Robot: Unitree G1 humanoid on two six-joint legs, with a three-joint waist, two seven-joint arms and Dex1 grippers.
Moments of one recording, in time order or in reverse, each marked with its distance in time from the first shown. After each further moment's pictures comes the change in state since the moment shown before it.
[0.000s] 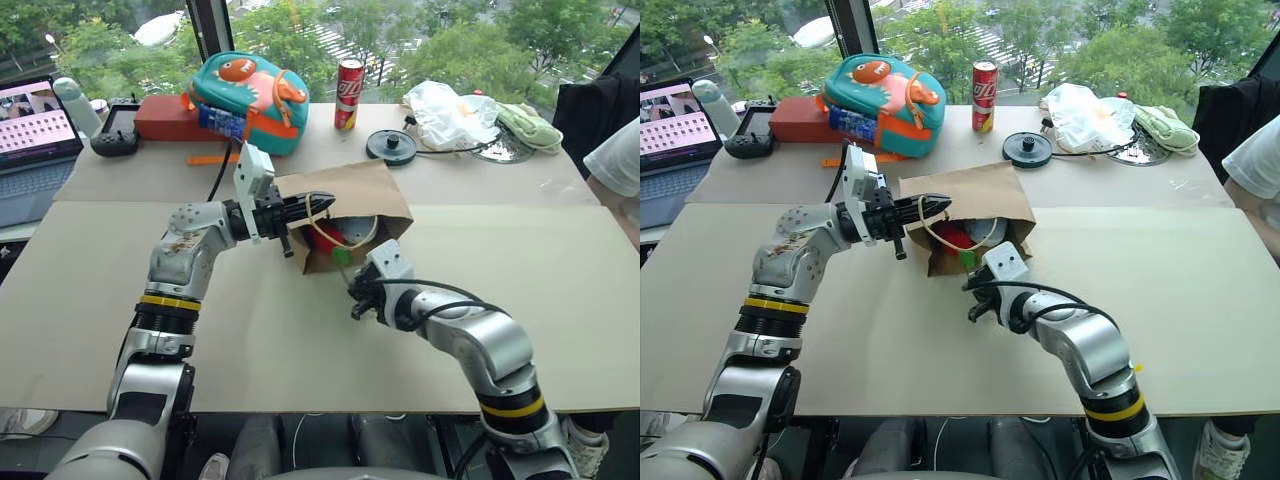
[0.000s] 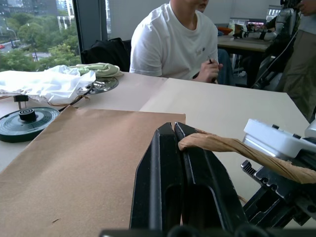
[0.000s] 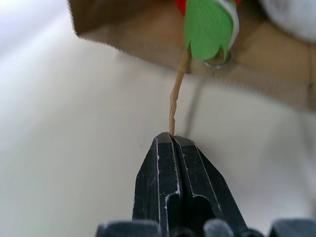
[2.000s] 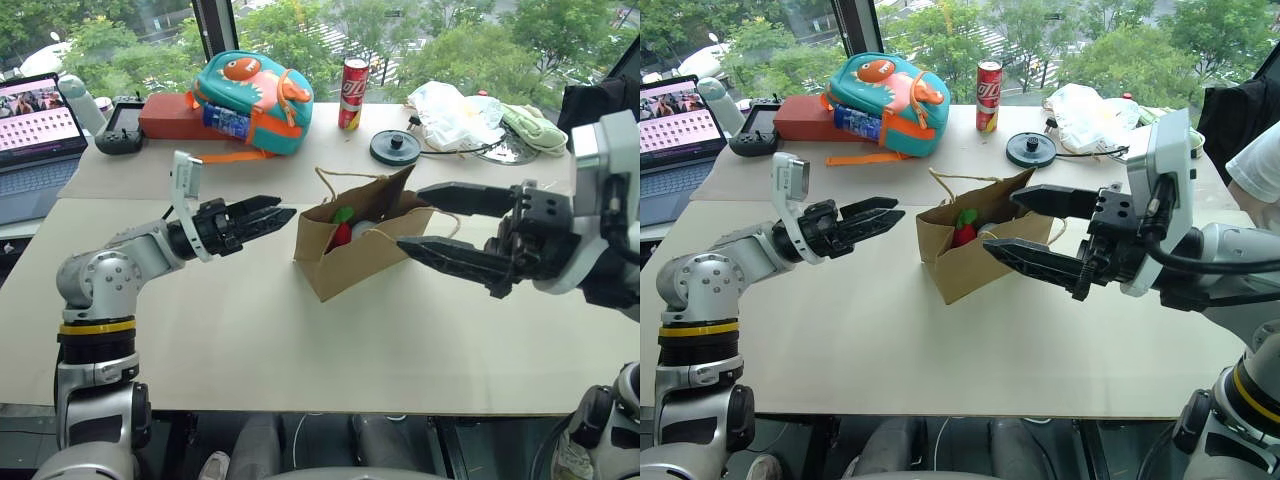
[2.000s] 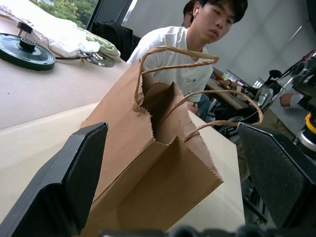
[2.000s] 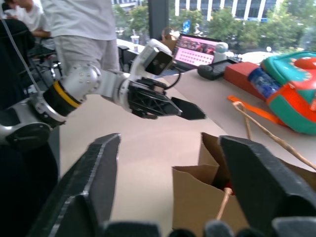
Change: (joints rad) left arm 0.169 0.192 0.213 -0.263 -0.453 0.595 0.162; right arm -0.162 -0.397 -0.634 -0.201 0.856 -0.013 0.282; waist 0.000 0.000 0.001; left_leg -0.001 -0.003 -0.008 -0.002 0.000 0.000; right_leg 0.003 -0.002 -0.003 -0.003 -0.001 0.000
